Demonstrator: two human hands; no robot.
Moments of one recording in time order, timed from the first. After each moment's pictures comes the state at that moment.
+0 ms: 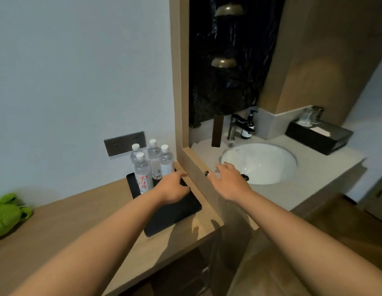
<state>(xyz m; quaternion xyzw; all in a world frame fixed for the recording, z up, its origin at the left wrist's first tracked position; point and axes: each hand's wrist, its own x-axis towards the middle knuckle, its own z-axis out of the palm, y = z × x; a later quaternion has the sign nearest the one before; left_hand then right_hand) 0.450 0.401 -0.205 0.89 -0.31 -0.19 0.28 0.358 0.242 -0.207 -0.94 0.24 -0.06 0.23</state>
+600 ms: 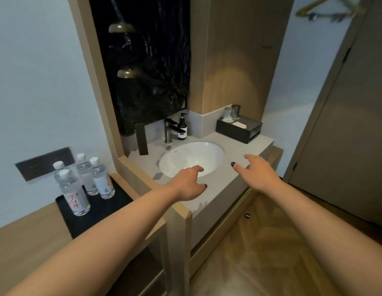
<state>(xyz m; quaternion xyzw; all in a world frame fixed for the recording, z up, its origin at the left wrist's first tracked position) 0.293 0.248 -0.166 0.82 -0.50 -0.17 0.22 0.142 0.099 -0.156 -0.87 0.42 -0.15 0.21</state>
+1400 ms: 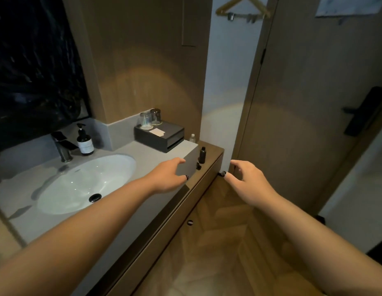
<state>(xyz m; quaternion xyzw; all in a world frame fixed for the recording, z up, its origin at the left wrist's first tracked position) 0.125 -0.070 -0.148 0.76 -0.58 -0.18 0.22 -0.096 -0.147 -0.139 -0.84 0.45 -0.21 0.23</state>
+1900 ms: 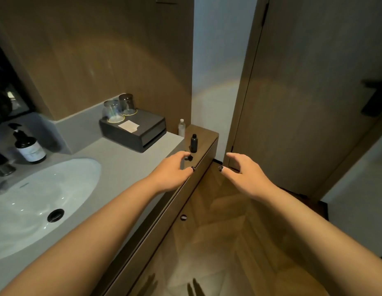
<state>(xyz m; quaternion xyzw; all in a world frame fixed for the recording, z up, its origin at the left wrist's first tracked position) 0.138 -0.266 -0.206 0.74 -0.57 -0.24 0.26 -0.064 -0.341 -0.198 -0.83 0.46 -0.17 0.28</state>
